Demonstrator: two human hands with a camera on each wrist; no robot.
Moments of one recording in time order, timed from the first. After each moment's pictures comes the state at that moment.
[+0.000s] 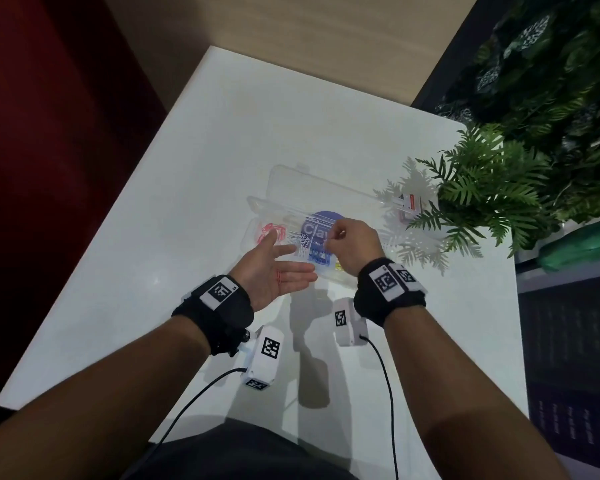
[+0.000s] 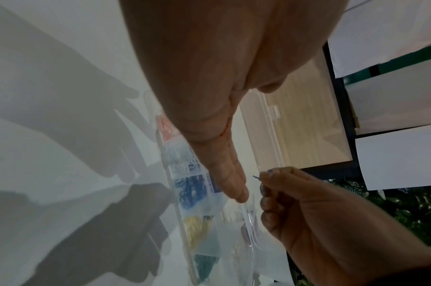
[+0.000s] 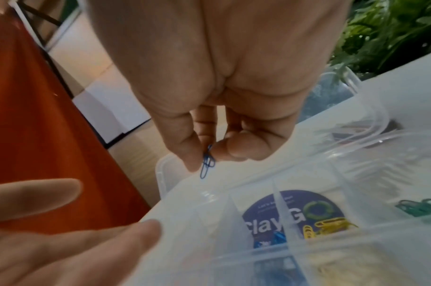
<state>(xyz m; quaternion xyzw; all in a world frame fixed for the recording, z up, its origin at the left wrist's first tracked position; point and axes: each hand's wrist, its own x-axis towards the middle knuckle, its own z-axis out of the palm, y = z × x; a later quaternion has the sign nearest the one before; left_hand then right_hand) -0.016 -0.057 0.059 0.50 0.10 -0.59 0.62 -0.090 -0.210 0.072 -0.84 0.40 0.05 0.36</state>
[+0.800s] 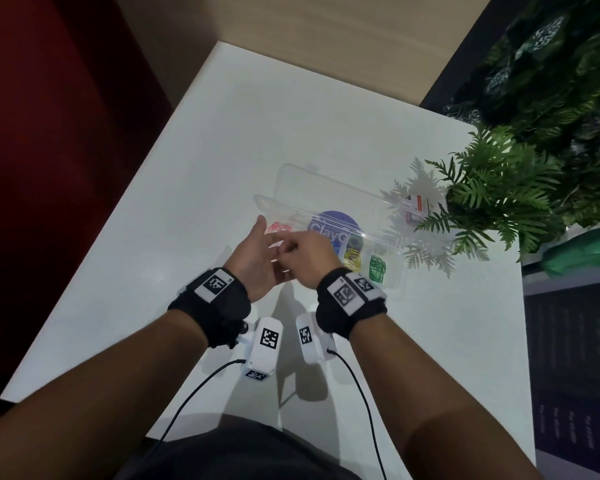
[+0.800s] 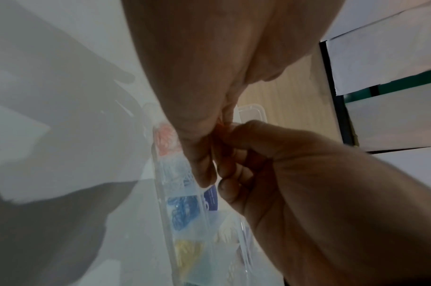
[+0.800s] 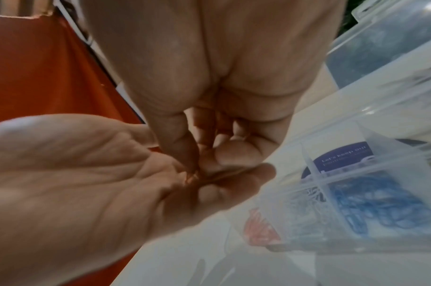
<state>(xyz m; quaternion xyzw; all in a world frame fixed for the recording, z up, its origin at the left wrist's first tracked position) 0.003 -0.050 0.054 0.49 0.11 -0.55 0.67 -0.058 -0.144 0.074 -0.86 0.30 0.11 0.40</state>
